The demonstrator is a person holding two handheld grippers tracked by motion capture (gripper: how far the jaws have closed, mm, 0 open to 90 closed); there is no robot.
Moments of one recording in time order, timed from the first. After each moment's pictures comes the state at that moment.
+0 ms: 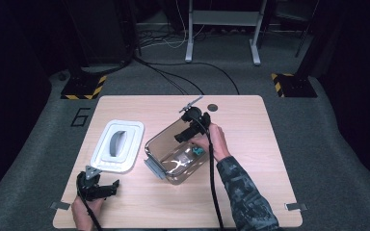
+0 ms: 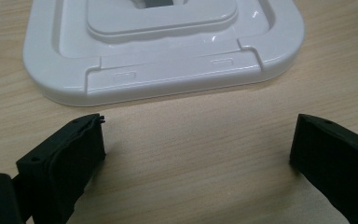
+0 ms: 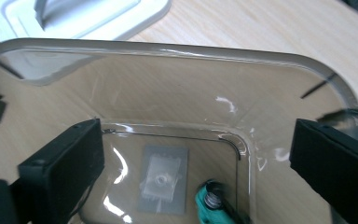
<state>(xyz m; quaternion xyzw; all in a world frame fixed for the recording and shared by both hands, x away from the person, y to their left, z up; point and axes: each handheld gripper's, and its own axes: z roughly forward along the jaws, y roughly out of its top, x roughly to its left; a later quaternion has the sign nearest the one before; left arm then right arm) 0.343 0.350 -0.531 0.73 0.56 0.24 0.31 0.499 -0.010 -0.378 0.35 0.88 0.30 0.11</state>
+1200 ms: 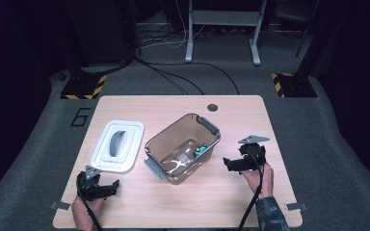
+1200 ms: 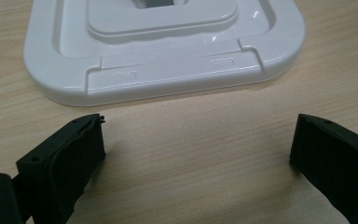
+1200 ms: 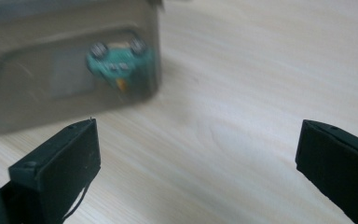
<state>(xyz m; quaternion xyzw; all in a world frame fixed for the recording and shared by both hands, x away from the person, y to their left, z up) 0.343 0.351 -0.531 0.73 0.55 0.24 0.31 0.408 -0.170 -0.444 0.48 0.79 0.34 0.18</state>
